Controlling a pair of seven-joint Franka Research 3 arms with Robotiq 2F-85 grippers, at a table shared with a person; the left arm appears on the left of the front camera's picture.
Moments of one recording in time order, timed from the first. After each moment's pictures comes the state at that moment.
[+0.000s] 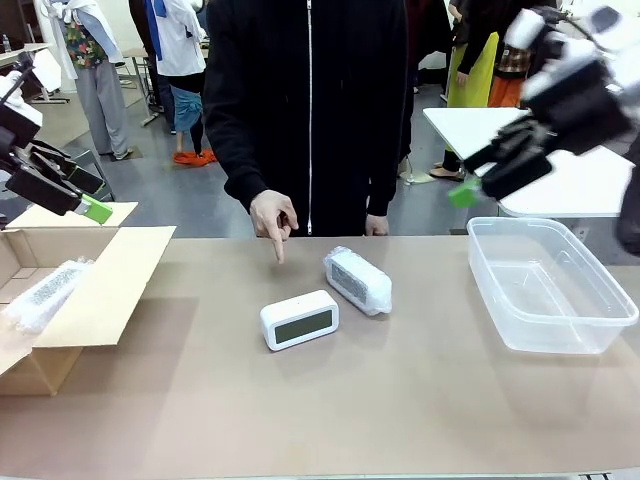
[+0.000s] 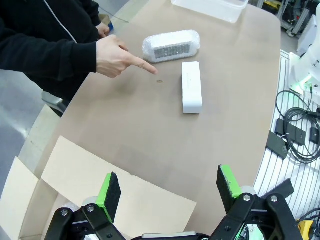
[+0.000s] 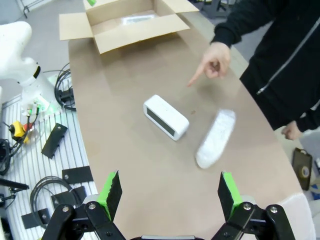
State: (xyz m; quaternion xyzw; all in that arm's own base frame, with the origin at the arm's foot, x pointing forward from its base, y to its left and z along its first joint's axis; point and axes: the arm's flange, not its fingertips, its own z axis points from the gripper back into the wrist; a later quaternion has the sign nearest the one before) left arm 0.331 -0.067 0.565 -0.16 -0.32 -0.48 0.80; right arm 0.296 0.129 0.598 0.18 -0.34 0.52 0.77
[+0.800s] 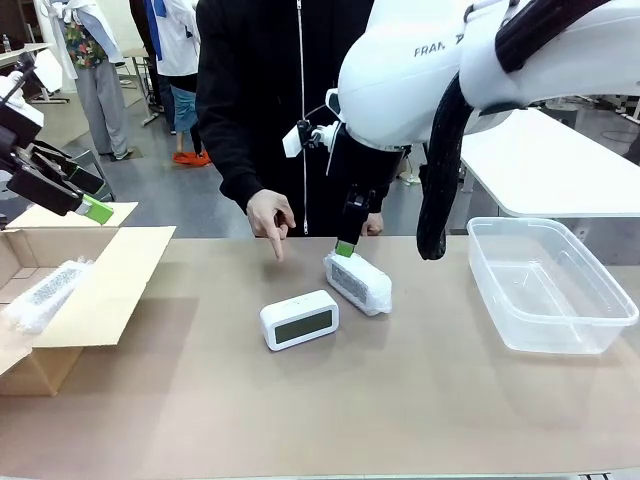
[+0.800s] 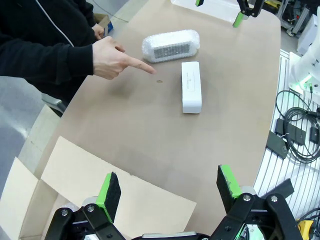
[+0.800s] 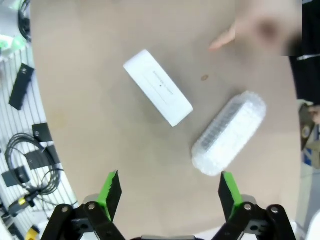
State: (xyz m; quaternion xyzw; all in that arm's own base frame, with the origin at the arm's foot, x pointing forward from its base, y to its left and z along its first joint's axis) left arm 0.332 -0.068 0.565 -0.16 -0.32 -0.48 0.80; right arm 0.402 0.309 0.517 0.02 -0.12 0.61 0.78
